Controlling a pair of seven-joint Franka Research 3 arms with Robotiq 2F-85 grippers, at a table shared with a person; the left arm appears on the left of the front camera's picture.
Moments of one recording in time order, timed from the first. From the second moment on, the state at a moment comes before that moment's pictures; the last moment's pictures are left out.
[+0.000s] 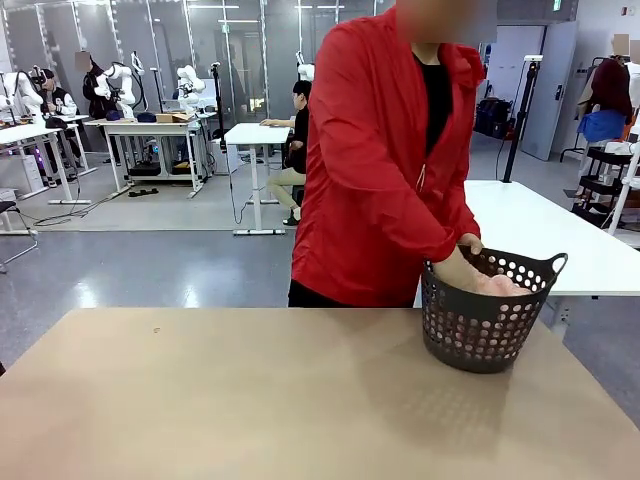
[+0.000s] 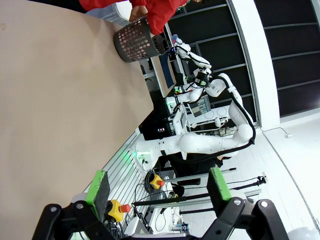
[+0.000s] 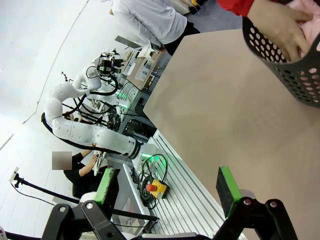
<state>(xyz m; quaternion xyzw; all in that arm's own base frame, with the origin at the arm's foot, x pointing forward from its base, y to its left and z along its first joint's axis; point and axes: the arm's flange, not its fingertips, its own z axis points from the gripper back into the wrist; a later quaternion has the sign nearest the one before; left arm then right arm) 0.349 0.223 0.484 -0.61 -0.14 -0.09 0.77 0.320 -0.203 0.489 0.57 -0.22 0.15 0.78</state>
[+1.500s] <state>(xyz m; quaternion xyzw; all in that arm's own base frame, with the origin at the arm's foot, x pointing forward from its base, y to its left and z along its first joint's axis) 0.349 0.223 0.484 -0.61 -0.14 -0.09 0.77 0.320 -0.203 0.489 0.57 -0.22 0.15 0.78</state>
